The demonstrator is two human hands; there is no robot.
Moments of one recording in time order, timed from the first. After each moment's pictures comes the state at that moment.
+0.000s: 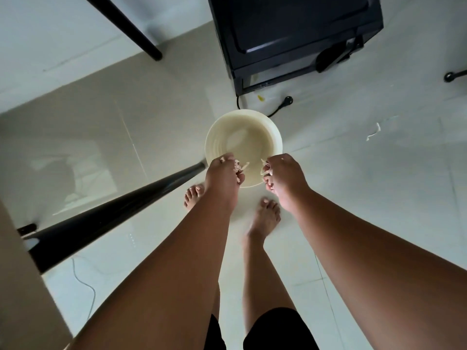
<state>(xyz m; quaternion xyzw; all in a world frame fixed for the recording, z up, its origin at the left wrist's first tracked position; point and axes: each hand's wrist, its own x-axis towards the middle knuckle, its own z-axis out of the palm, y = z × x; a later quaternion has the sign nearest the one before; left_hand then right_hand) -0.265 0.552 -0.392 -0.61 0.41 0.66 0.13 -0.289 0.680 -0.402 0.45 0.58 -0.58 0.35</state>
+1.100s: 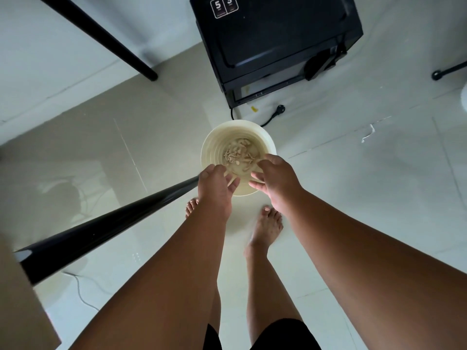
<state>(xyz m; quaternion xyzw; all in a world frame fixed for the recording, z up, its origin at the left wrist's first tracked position) -0.262 0.551 -0.398 -0.61 0.38 0.69 0.10 -0.292 0.681 -0.419 0.43 0.53 -0.64 0.35</state>
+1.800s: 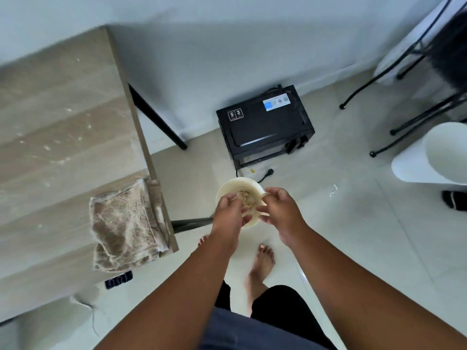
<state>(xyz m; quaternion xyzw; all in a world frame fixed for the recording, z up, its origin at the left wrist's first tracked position) -0.247 0.575 -0.164 -0.48 0.52 0.70 0.13 -0.280 0.703 -0.154 0.32 0.64 -0.63 0.30</state>
